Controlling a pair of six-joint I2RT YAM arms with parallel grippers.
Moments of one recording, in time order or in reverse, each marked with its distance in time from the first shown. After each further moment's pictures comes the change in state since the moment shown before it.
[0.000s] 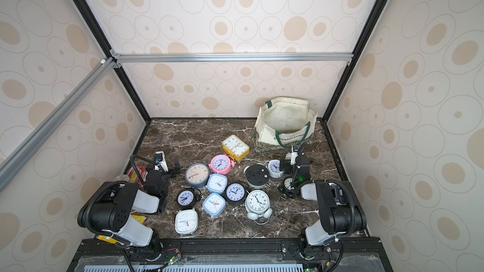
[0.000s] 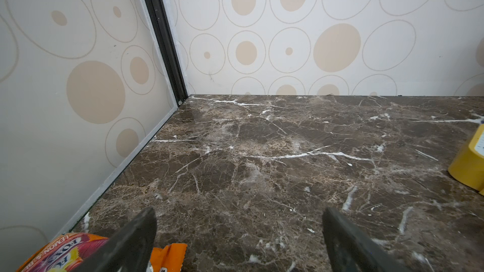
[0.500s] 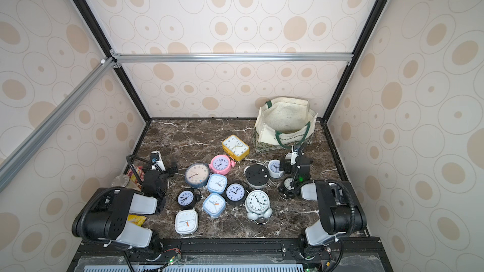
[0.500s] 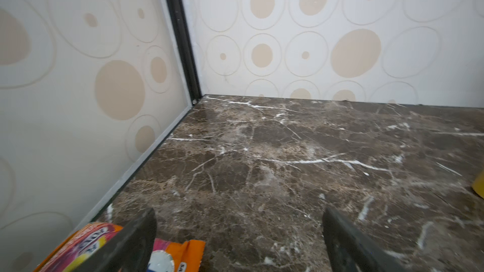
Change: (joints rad) left arm 0.018 -0.132 0.023 -0.160 -0.086 -0.032; right arm 0.000 -0.006 -0.008 0.014 0.012 0.001
